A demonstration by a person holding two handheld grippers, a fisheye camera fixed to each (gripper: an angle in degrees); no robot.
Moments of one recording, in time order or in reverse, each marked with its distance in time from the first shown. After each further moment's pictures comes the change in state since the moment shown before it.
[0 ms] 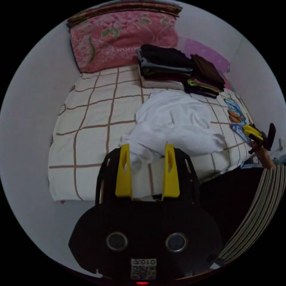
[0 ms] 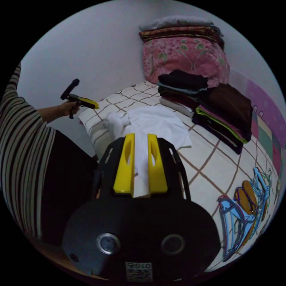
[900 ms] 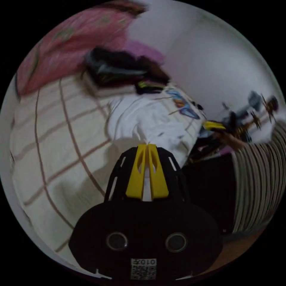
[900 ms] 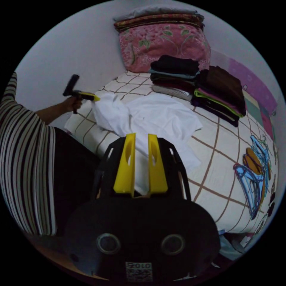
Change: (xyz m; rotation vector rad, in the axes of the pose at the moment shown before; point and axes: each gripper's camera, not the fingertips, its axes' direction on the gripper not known) left arm -0.163 -0.092 0.075 0.112 0.553 0.498; right arm -0.110 -0.071 0.194 -0.116 0.134 0.230
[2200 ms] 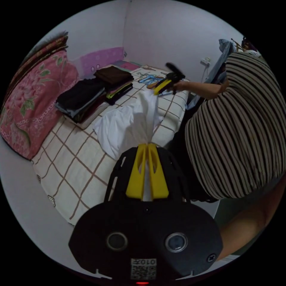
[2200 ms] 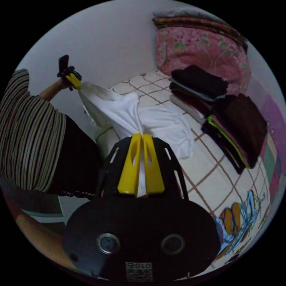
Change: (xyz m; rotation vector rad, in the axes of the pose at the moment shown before) left arm 0.092 -0.034 -0.103 -0.185 -0.123 0.319; right arm 0.002 -0.117 0.145 -0.016 -0.134 -0.358
